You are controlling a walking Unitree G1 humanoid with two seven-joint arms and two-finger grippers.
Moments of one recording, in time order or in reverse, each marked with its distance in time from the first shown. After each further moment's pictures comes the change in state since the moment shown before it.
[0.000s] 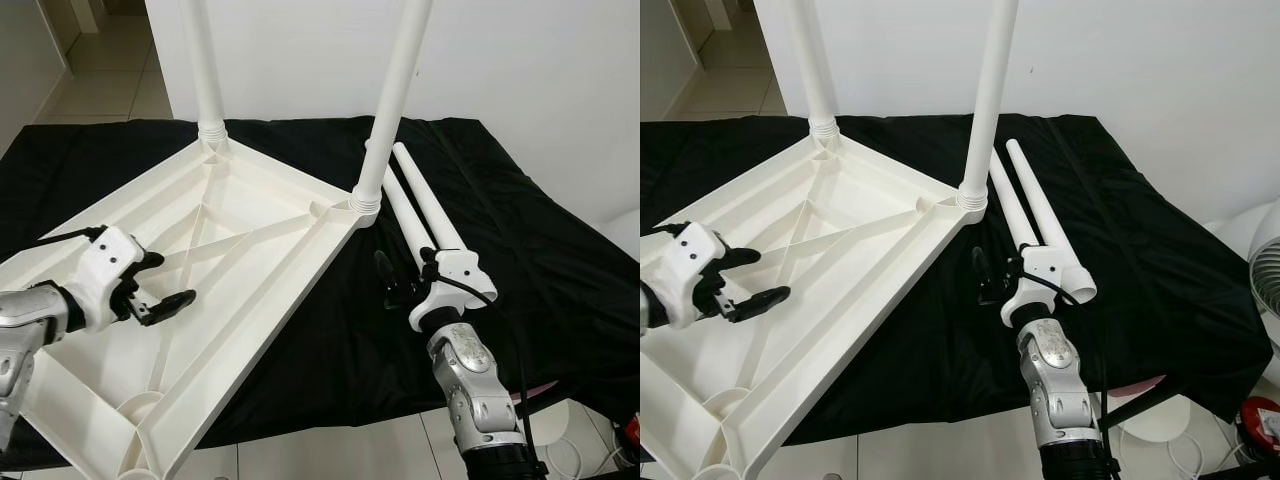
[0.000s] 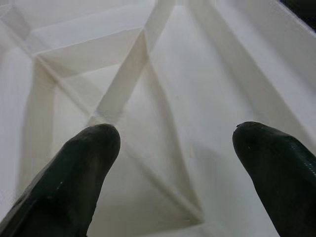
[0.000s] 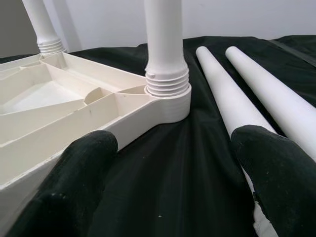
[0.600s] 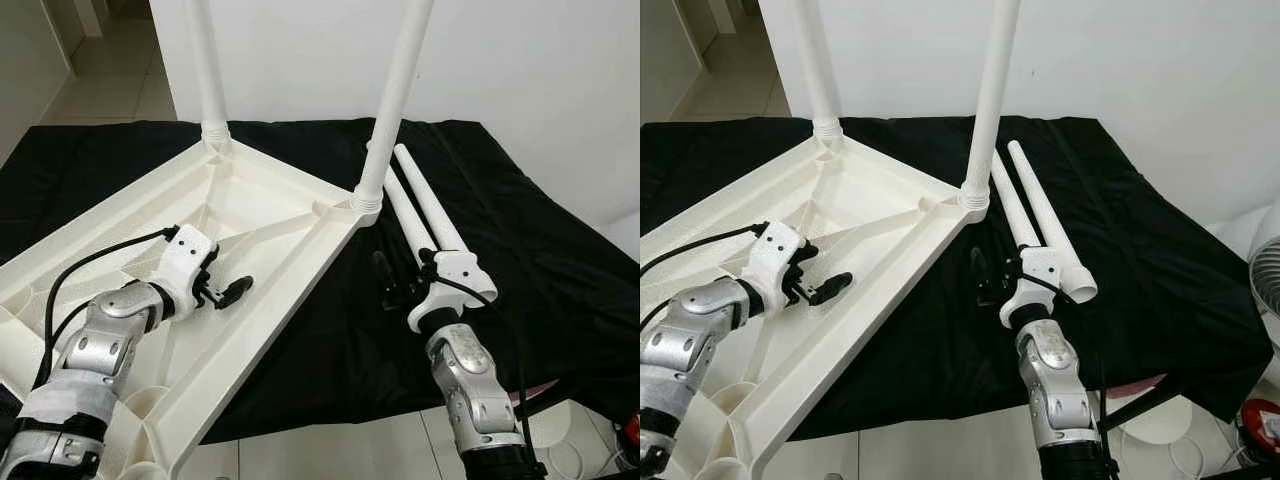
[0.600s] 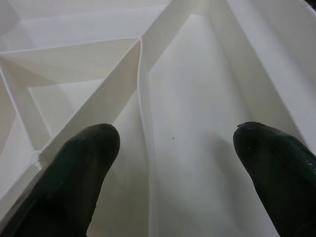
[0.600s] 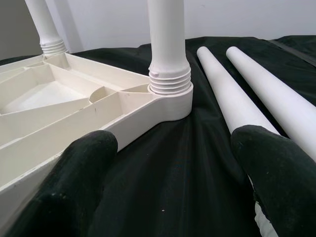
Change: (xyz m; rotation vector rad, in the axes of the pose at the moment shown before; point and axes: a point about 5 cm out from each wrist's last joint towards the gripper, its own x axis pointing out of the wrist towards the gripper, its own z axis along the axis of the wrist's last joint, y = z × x) left arm 0.061 -0.002 0.001 -0.118 -0.019 0.188; right arm 0.000 0.001 -0.001 0.004 0.002 -0.001
